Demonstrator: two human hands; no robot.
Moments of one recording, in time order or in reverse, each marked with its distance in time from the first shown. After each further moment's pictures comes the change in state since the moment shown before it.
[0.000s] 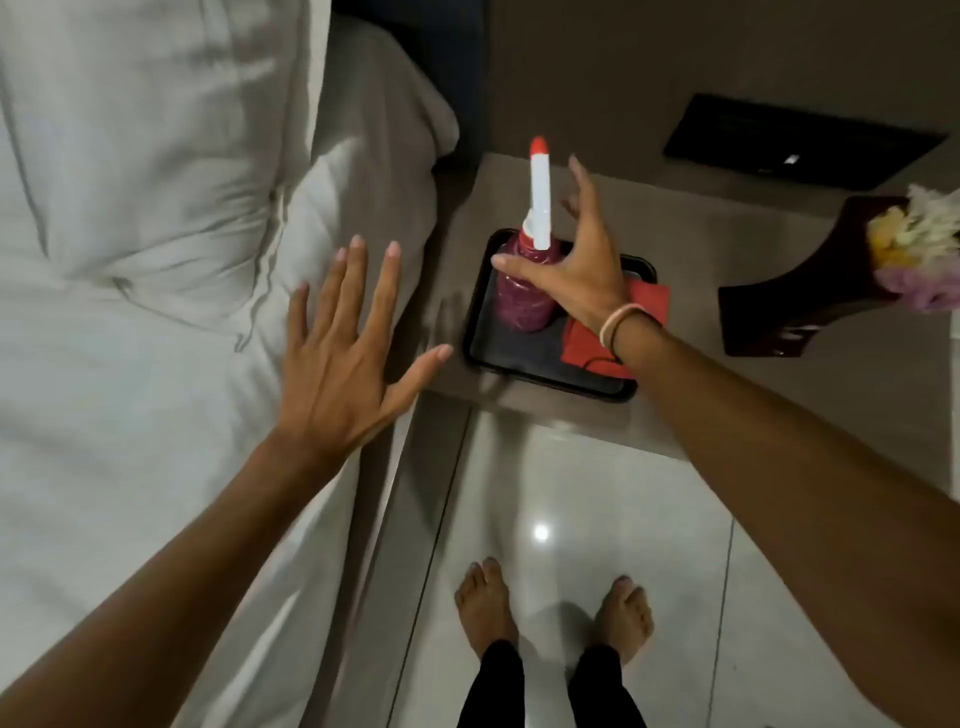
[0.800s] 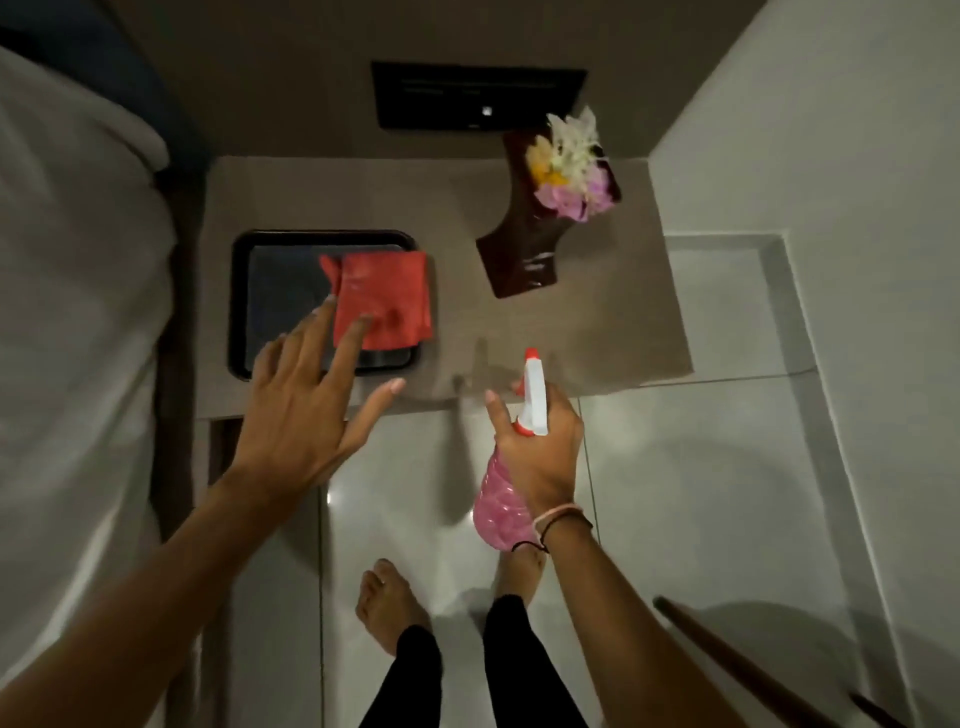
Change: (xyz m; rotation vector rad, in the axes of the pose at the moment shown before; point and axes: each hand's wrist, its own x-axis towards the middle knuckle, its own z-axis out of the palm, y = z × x) left_hand -0.016 0.180 0.039 -0.003 -0.213 0.361; right_hand -0.244 0.115 -0.115 -0.068 0.666 0.335
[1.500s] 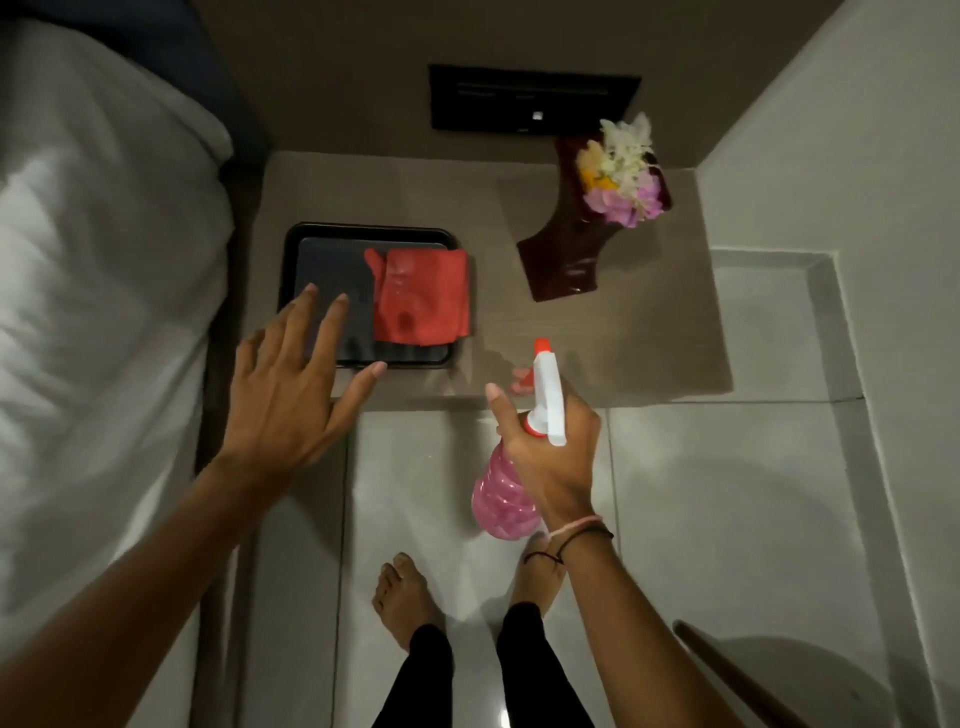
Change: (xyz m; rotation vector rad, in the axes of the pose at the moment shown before) left_hand -0.012 -0.046 -0.001 0.025 0.051 -0.180; right_hand -0.013 -0.043 0.012 0.163 -0.115 -0.169
